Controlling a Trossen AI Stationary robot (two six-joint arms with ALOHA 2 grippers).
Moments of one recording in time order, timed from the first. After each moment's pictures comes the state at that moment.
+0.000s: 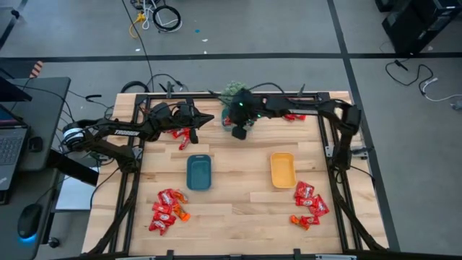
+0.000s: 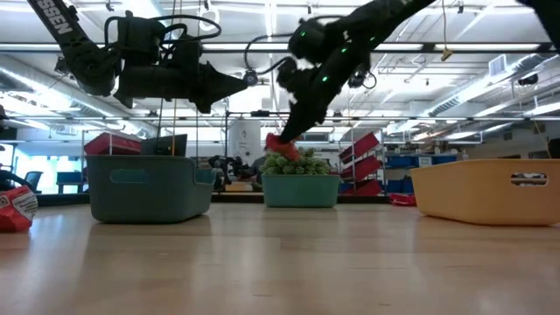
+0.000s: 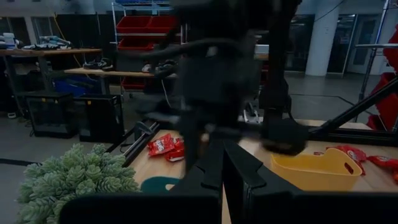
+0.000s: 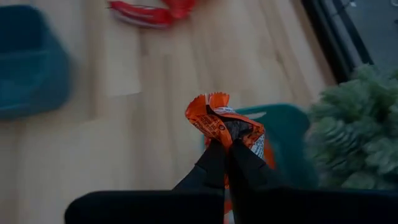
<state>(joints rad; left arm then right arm) 0.51 1.34 0.42 1.00 0.35 -0.03 -0.37 1.88 1.44 -0.42 -0.07 -0.16</state>
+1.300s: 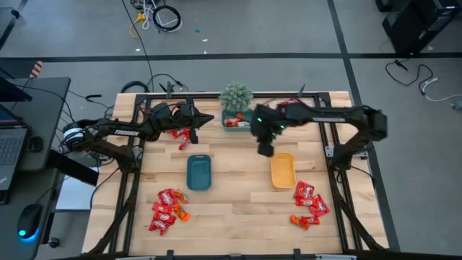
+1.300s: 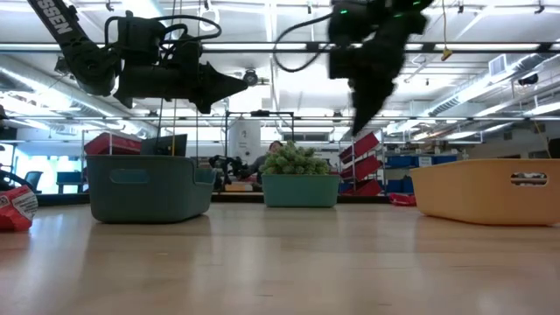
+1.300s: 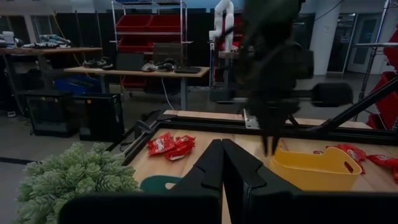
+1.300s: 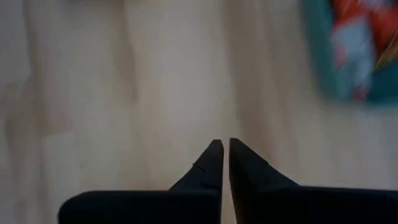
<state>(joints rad) 0.51 1.34 0.42 0.99 0.35 -0.03 -0.24 1.55 1.18 -0.80 -0.16 0.01</state>
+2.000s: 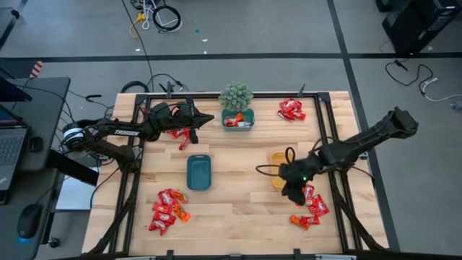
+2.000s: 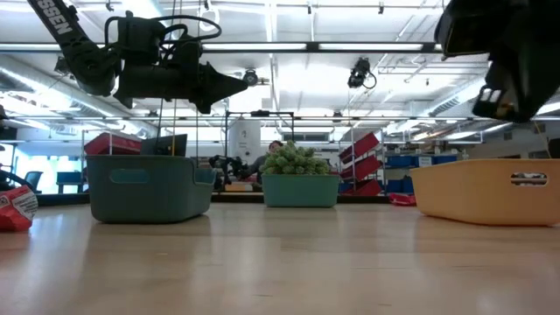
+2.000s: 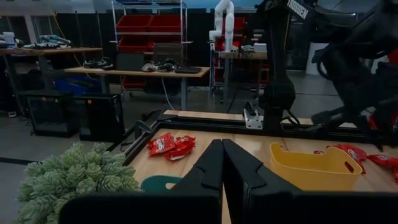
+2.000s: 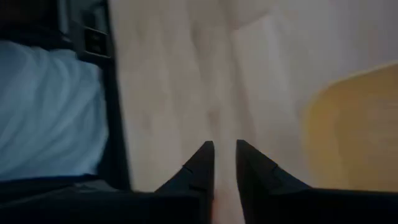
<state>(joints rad) 0.52 1.34 0.42 0.99 0.35 -0.03 0.36 1.16 0.67 -0.41 -0.24 0.81</state>
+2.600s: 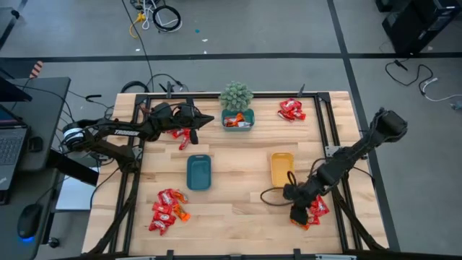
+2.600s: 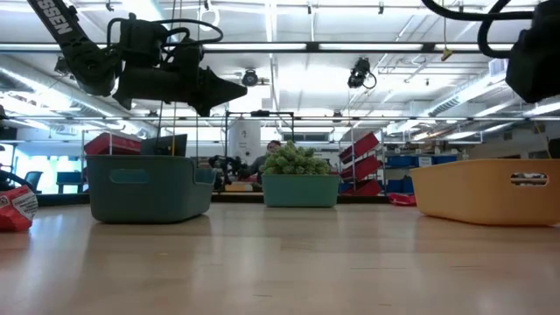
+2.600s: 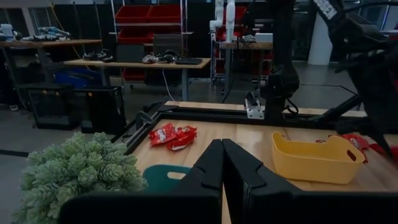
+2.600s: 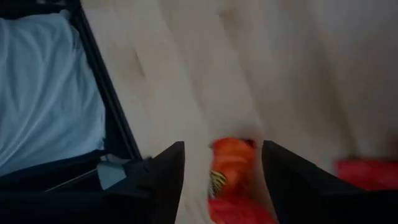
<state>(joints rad) 0.52 1.34 0.42 0.94 0.35 0.00 0.63 1.37 0.60 -0.21 -0.24 1.20</state>
